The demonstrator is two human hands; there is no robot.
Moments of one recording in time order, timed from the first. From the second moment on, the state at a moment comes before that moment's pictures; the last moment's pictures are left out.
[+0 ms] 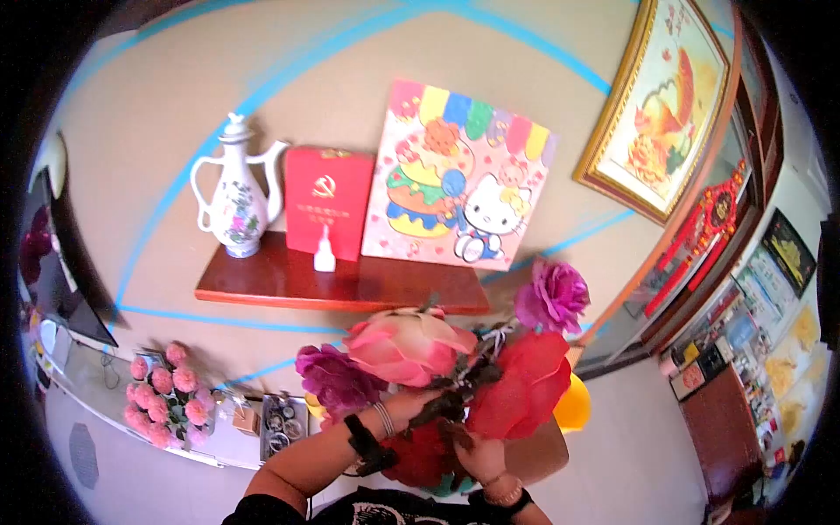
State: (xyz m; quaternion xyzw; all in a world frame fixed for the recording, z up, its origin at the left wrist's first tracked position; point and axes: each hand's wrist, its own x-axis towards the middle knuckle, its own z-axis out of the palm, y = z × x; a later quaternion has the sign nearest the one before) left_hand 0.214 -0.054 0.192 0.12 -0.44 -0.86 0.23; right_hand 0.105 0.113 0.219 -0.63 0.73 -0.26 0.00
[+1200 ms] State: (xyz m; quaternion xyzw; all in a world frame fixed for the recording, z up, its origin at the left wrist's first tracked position) left_hand 0.332 0.123 0.175 0.31 -0.30 -0.75 0.50; right_hand 0.011 0.127 0.232 -0.83 0.41 -0.09 0.35
